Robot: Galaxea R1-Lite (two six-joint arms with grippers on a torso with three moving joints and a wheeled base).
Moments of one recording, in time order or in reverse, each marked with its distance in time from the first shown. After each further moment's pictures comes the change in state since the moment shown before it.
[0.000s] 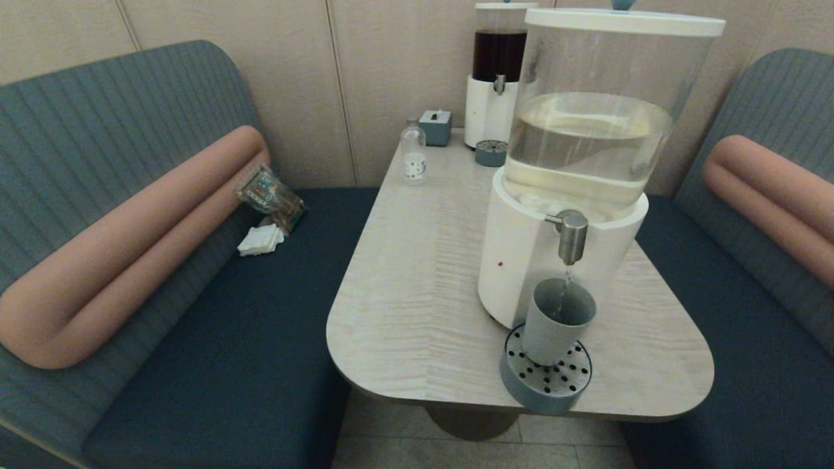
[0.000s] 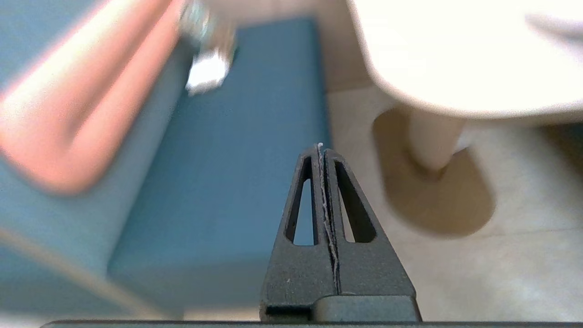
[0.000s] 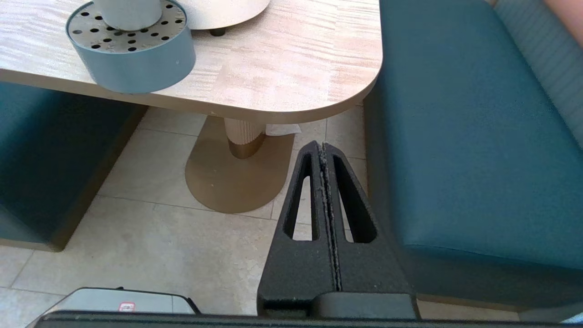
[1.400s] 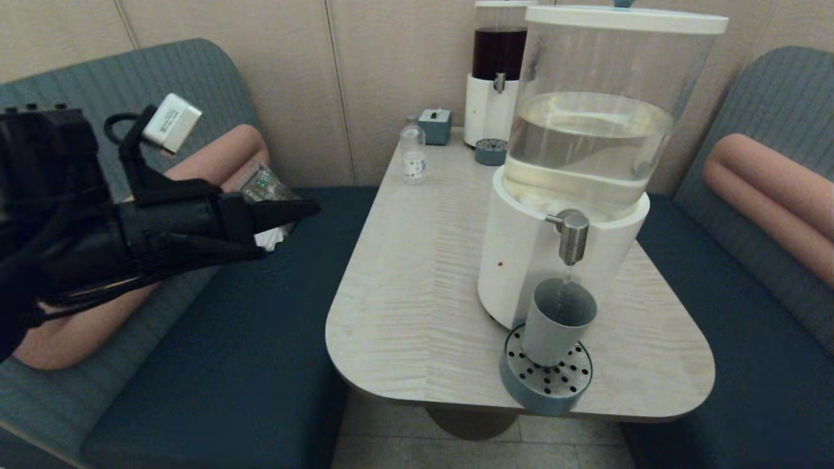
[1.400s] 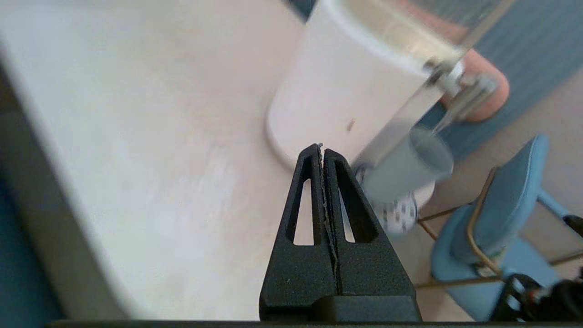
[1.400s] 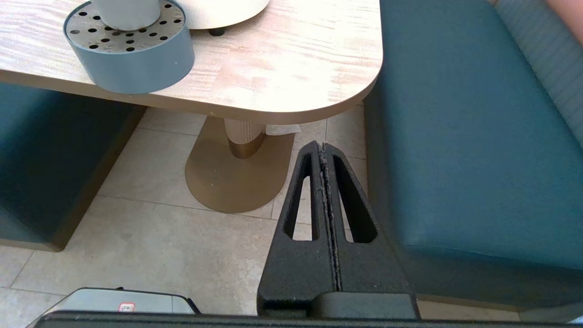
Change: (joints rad) left arm -0.188 1.507 -0.790 -0.640 -0.589 -0.378; right arm 0.000 0.000 0.000 0.000 0.000 0.000
